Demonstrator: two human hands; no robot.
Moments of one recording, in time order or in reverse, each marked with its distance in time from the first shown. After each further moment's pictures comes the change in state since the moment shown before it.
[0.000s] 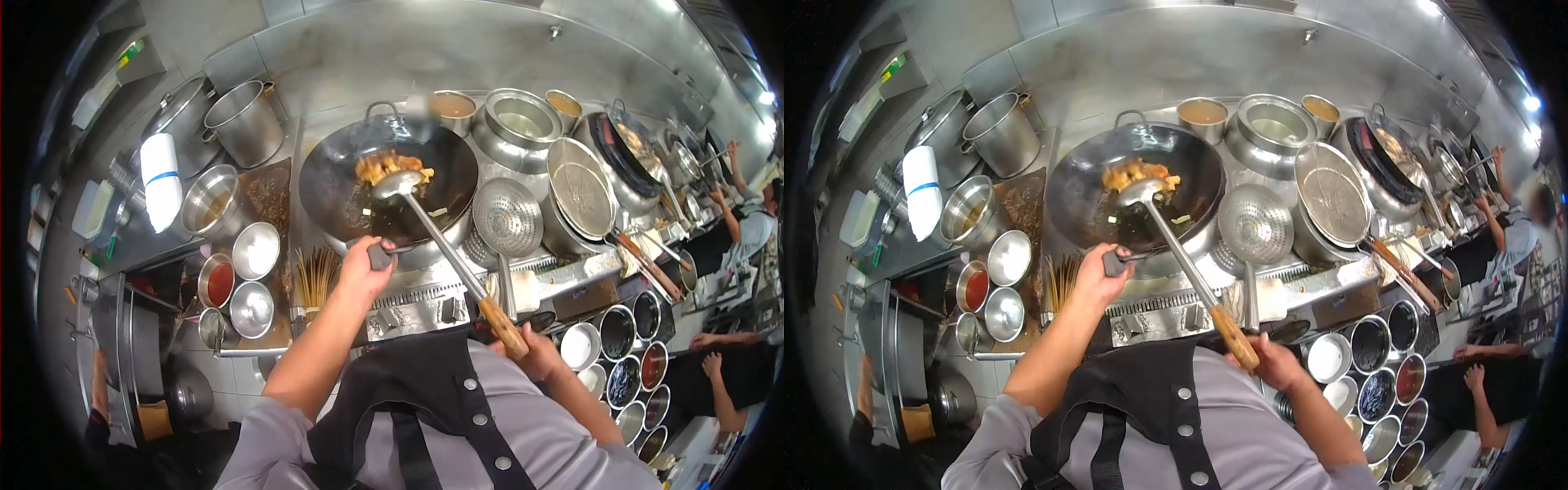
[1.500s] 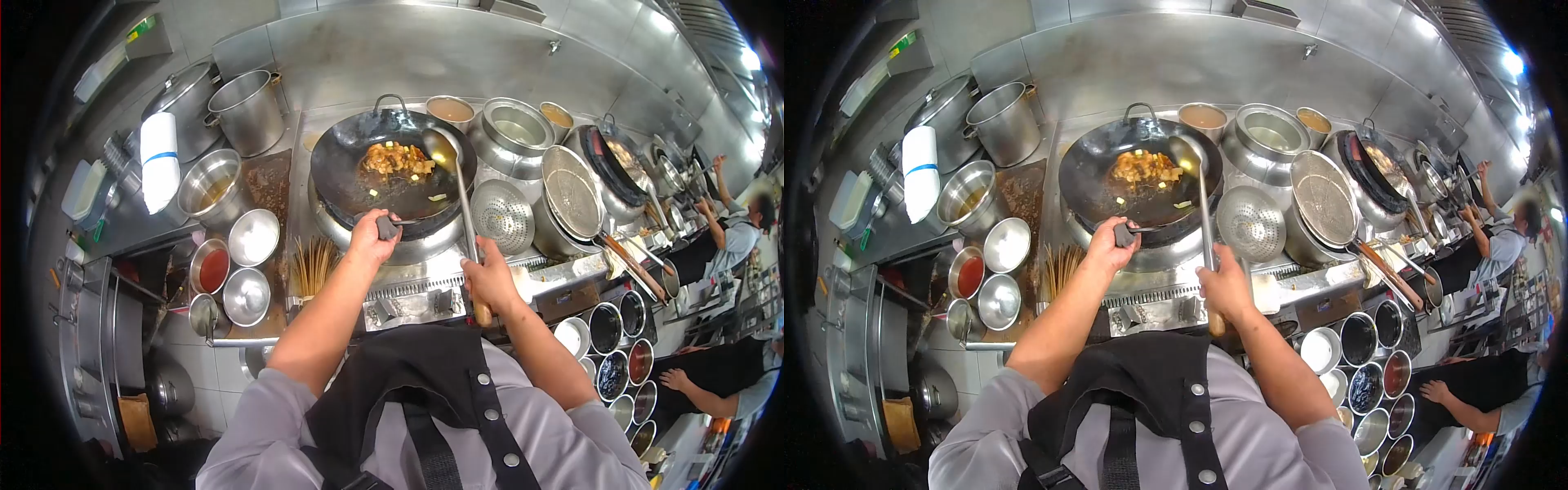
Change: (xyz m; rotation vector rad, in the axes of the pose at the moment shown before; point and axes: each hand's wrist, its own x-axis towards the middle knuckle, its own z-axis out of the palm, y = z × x) left_hand 0.033 0.011 0.005 0.057 -0.040 -0.014; right_hand 0.105 -0.074 0.123 -0.688 0.478 -0.339
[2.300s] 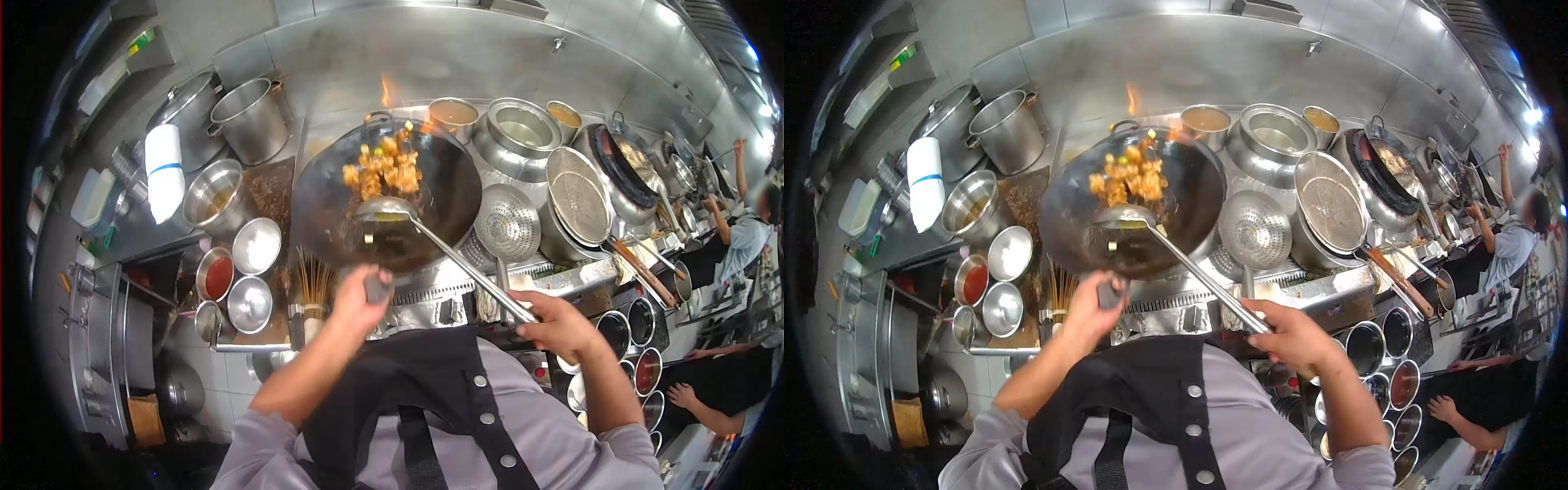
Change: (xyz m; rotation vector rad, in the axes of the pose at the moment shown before) left_hand -0.117 -0.025 -0.012 -0.085 0.110 0.021; right_hand -0.079 -0.041 -0.119 -0.125 -0.417 0.198
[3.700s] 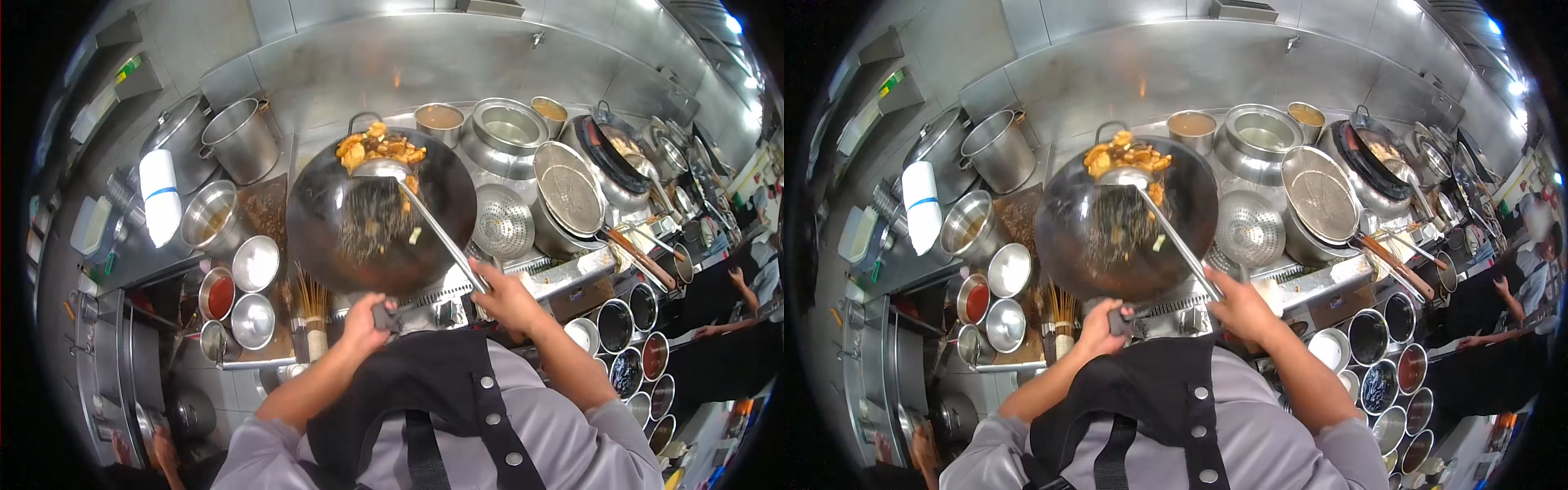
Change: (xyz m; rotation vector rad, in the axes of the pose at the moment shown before) left_hand 0.022 -0.021 -0.048 0.113 -0.121 -0.060; right_hand 0.073 0.012 0.038 -0.430 0.265 -0.298
